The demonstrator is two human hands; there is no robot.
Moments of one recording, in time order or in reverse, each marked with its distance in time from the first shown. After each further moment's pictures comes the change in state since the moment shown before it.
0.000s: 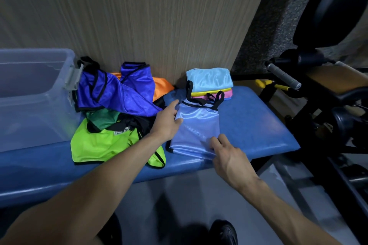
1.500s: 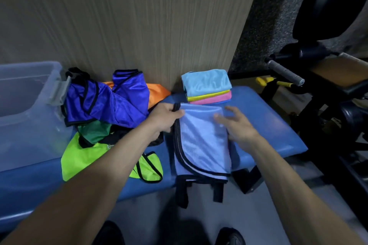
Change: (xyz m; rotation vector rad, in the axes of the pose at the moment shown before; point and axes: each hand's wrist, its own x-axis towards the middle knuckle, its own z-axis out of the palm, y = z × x) left_hand 0.031 0.025 -0.016 -0.366 -0.135 -0.269; right_hand 0.094 0.047 -0.018 1.279 -0.018 0.547
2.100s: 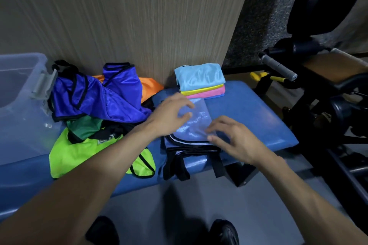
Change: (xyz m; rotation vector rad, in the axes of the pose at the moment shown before) left_hand 0.001 -0.001 0.015 0.646 -0.029 0.716; right_hand -0.035 0.022 -0.033 -0.805 -0.260 -0.720
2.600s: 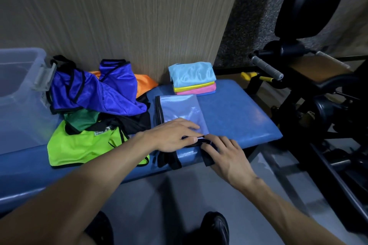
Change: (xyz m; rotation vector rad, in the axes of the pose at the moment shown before) left_hand -0.038 0.032 0.024 0.151 -0.527 0.159; right_hand -0.070 -0.008 0.050 -0.641 0.142 -0.110
